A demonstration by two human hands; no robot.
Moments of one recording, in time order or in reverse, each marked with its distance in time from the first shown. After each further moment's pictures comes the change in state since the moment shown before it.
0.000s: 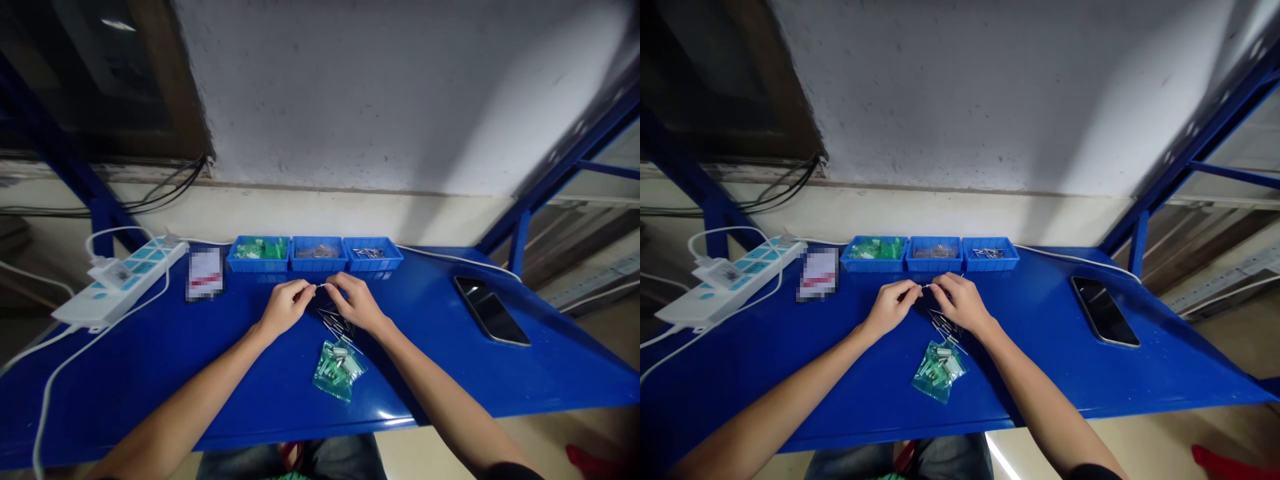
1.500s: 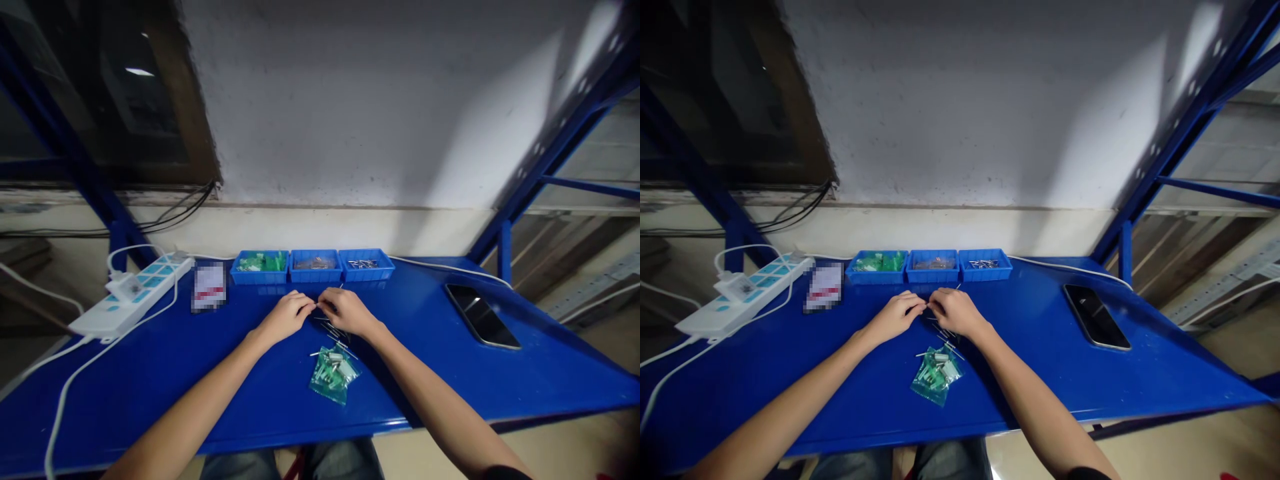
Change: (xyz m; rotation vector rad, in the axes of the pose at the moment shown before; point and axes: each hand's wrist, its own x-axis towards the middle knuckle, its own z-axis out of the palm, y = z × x) left_hand 0.004 -0.004 -0.002 0.227 -0.227 0.134; right_hand 0.000 0.008 0.003 -0.123 -0.230 -0.030
